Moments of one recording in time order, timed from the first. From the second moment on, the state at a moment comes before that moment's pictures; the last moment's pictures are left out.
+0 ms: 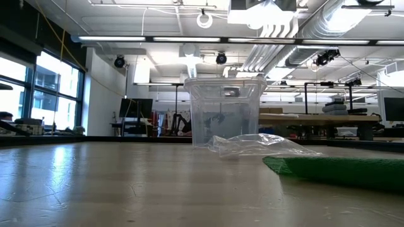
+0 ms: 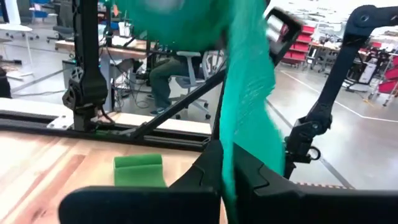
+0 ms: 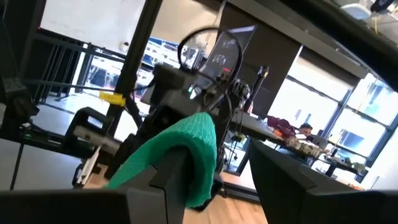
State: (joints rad) left arm -0.65 1.90 1.30 0.58 -0.58 -0.19; right arm 0.94 1.56 1.03 0.84 1.04 -0.66
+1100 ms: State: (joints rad) left arm -0.66 1.94 1.30 0.49 -0.53 -0.29; right arm 1.00 1.56 1.03 0.89 0.98 -0.87
